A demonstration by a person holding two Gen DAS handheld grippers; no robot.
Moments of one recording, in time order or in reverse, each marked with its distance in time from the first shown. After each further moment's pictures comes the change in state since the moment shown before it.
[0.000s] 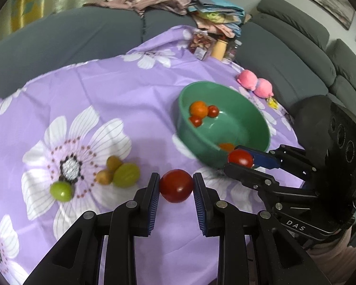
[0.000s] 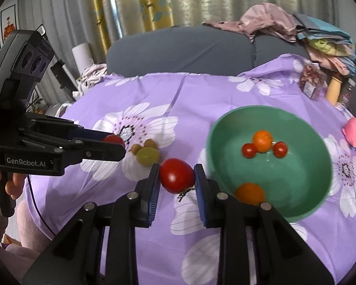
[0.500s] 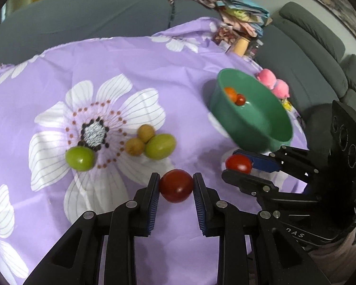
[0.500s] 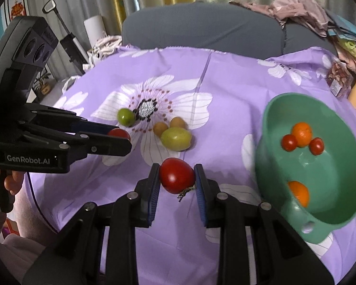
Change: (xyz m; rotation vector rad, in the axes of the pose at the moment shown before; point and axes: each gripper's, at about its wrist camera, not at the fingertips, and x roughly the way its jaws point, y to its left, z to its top) left arm 0.001 0.050 -0.038 -0.121 0.038 0.015; right arm 0.047 0.045 -0.005 -0.090 0.137 0.055
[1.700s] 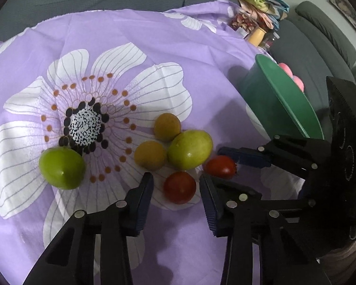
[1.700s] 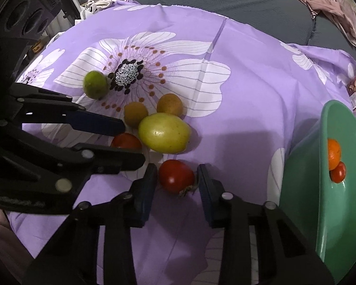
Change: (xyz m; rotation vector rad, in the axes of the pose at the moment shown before) left arm 0.066 0.040 0.003 -0.062 0.084 -0.019; right arm 0.094 0.003 0.020 -0.145 0.247 -0.068
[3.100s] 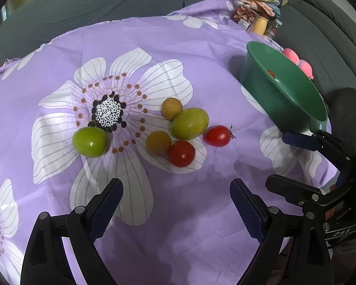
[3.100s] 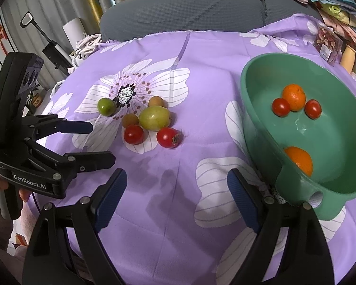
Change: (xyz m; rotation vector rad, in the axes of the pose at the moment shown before) left arm -0.031 -0.019 -0.021 0.070 0.009 0.157; right arm -0.066 -0.024 -0.060 0.280 -0.157 0.079
